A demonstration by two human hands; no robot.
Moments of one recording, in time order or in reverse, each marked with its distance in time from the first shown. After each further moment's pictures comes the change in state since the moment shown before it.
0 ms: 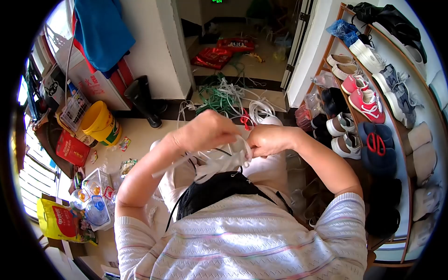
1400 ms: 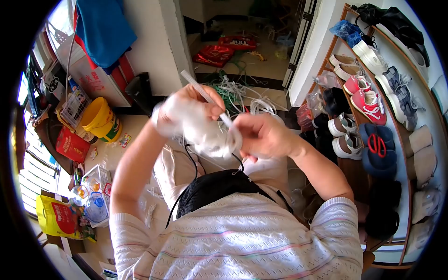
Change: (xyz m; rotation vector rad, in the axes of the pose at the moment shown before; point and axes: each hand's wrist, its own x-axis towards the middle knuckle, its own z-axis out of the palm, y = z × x) left_hand -0.004 -0.037 -0.027 -1.225 0.124 -0.089; right_hand -0.004 -0.046 0.004 0.912 0.404 -0.271
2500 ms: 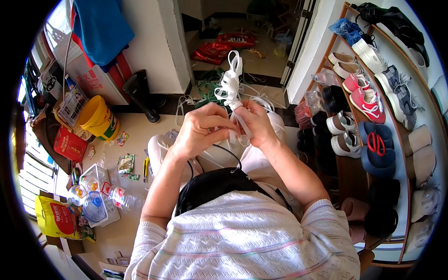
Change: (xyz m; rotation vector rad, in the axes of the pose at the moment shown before) left_hand -0.025 -0.030 0.055 0.891 0.324 0.340; right_hand 0.037 0.081 -0.006 0.472 0.631 0.019
